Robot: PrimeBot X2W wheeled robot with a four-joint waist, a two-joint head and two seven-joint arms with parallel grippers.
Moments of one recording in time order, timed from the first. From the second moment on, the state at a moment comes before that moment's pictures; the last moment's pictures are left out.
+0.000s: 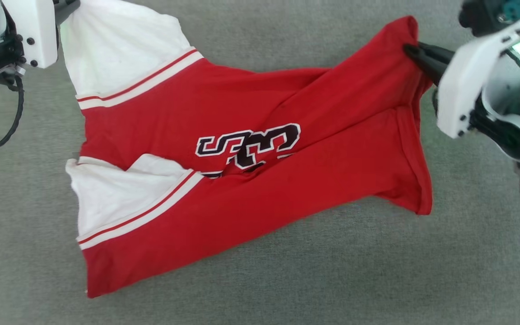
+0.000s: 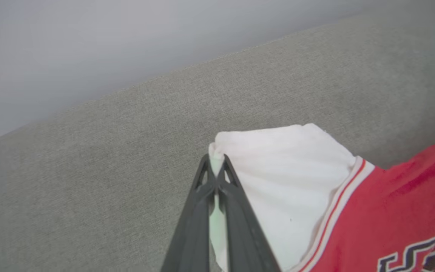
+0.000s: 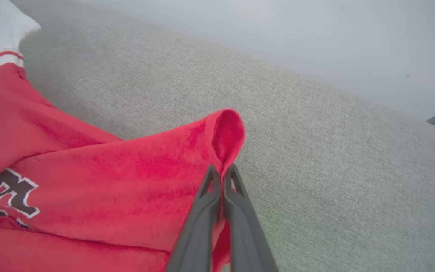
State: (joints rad) left arm -1.41 0.71 -1.11 0.73 -1.22 -0.12 0.48; right arm -0.92 -0.49 0.52 0.33 0.70 0.13 0.51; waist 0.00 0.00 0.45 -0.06
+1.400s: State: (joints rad) left arm -0.80 1.03 -1.22 -0.14 -1.40 0.31 0.35; right arm -0.30 -0.52 0.24 0.01 0.69 0.13 0.54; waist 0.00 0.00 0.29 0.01
